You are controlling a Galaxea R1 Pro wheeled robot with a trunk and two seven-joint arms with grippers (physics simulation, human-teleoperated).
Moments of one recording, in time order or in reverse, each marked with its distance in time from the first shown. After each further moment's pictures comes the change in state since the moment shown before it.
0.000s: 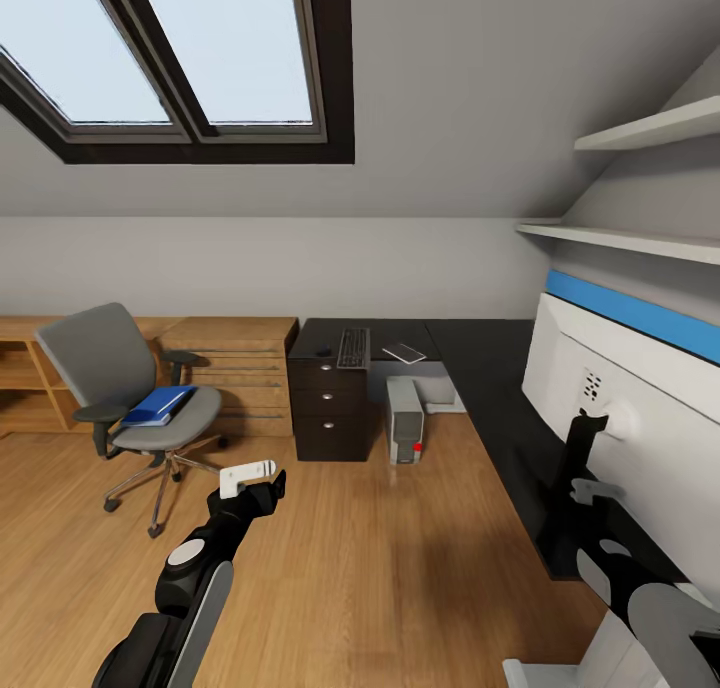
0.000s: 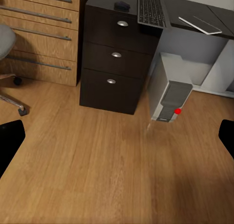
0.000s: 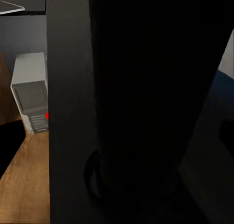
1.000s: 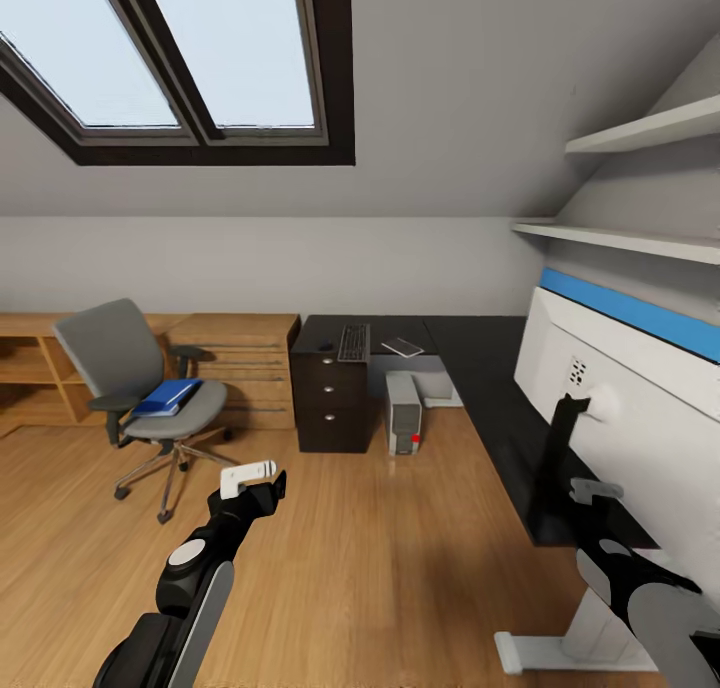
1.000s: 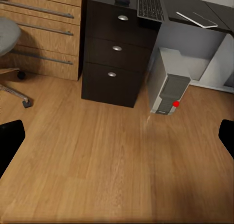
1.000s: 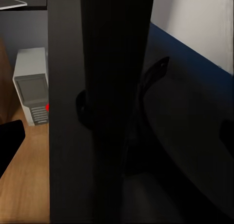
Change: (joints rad) left arm 0.000 -0.001 -0.001 0.003 -0.001 0.000 0.001; right arm 0.000 0.000 -0.001 -0.001 0.010 0.001 0.000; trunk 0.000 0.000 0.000
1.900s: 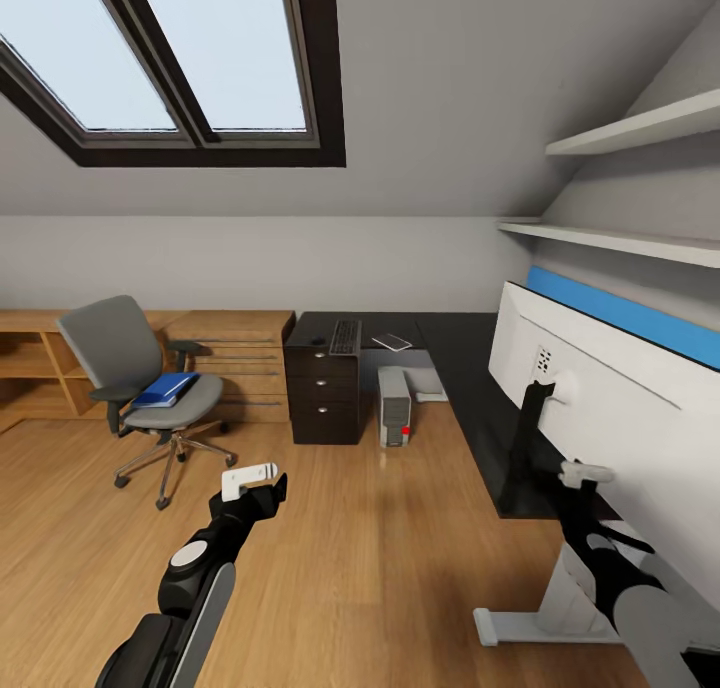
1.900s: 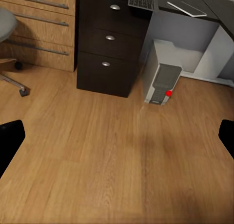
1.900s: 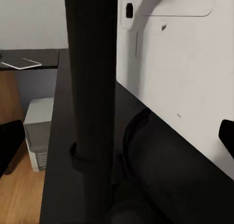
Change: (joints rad) left arm 0.000 -0.001 -0.002 0.016 0.001 -0.003 0.002; right arm 0.037 0.044 -0.008 -0.126 -0.002 -0.154 -0.004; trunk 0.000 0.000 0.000
